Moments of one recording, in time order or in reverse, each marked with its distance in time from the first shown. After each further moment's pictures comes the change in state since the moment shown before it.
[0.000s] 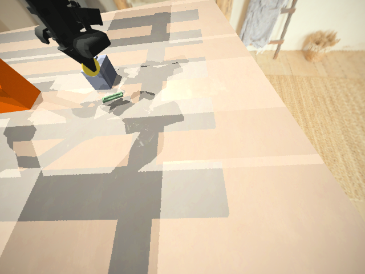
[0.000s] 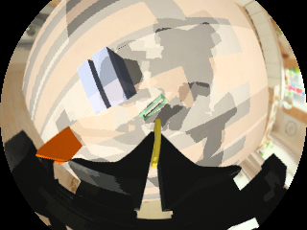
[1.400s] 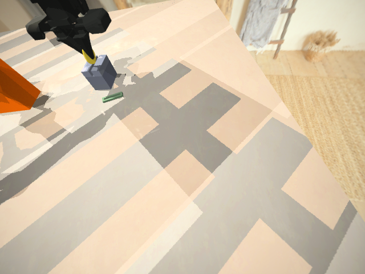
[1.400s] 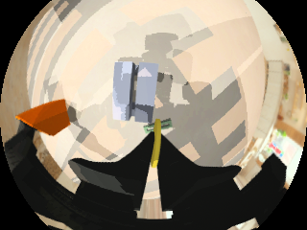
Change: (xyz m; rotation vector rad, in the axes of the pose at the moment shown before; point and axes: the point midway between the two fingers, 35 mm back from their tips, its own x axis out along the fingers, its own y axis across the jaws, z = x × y) arm -0.007 0.039 0.033 -0.480 -0.017 -0.010
